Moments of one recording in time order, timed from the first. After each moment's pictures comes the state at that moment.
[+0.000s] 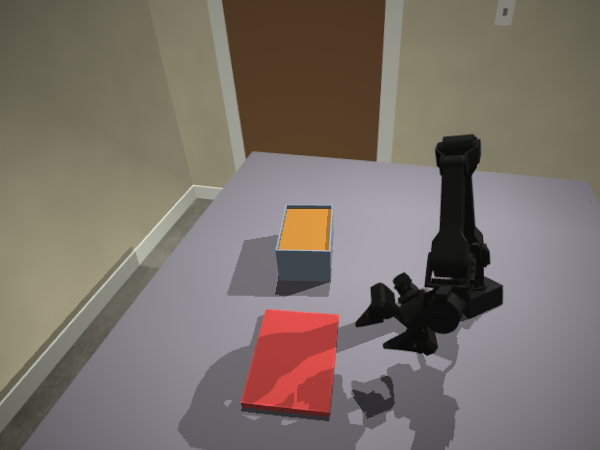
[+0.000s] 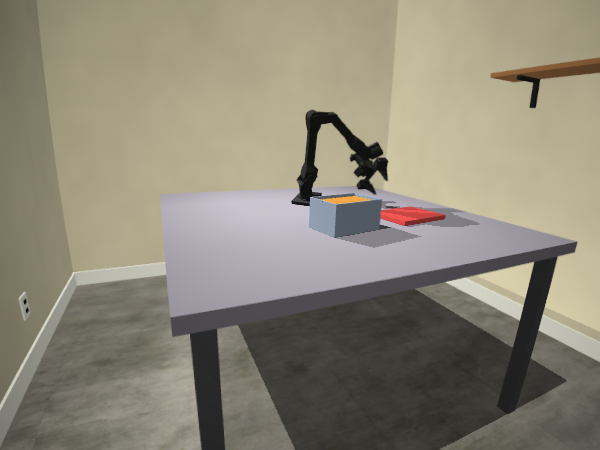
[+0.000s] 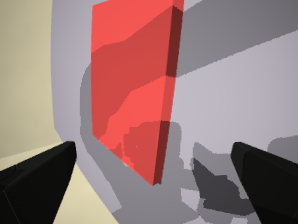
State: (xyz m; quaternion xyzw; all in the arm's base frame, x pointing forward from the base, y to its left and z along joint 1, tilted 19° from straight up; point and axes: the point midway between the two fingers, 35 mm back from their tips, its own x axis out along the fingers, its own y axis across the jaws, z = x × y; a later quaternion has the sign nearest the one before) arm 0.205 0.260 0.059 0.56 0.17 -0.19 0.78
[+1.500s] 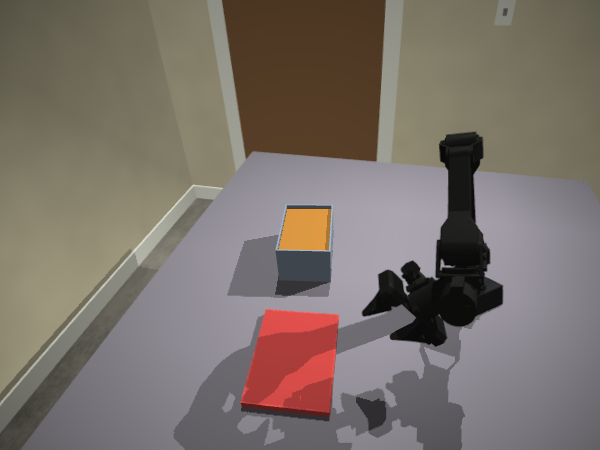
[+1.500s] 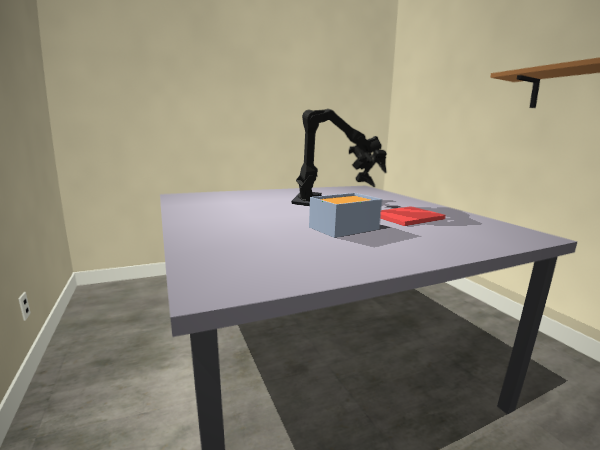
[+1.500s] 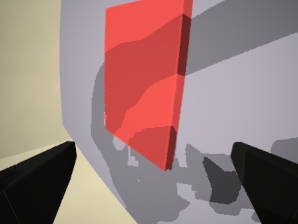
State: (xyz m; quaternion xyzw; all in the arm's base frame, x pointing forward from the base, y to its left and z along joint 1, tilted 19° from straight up) arm 0.187 0.268 0.088 0.57 0.17 -0.19 0.78
